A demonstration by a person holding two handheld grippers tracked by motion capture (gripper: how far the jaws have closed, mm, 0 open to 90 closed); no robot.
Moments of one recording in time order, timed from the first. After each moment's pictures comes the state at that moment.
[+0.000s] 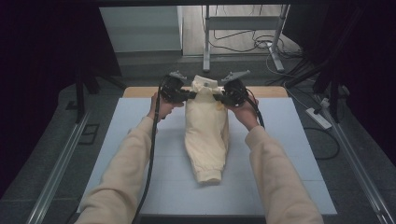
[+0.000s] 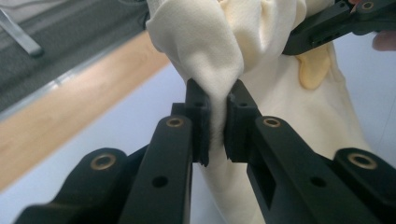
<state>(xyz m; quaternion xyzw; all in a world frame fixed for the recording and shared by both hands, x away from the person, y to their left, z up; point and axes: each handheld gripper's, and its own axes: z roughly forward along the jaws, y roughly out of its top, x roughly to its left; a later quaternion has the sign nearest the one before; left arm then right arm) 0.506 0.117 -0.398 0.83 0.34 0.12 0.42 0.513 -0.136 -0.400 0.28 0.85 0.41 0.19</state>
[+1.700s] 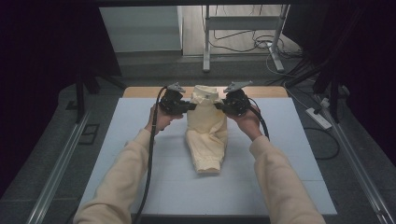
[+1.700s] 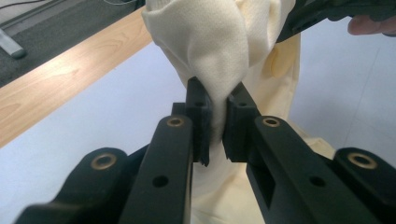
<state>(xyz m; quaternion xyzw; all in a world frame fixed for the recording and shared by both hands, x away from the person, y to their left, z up) 0.467 0.116 -0.430 0.84 0.32 0.10 0.43 0.487 -0.145 -0.423 0.26 0.85 0.41 0.18</state>
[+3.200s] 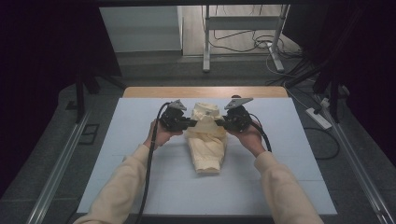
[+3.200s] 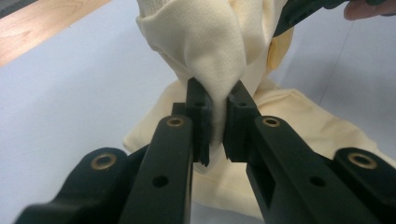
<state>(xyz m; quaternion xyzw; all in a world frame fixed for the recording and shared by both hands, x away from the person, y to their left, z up) 0.430 0.110 -0.463 0.86 0.30 0.08 0.41 0.452 -0.153 -0.456 0.26 0.87 0.40 0.14</state>
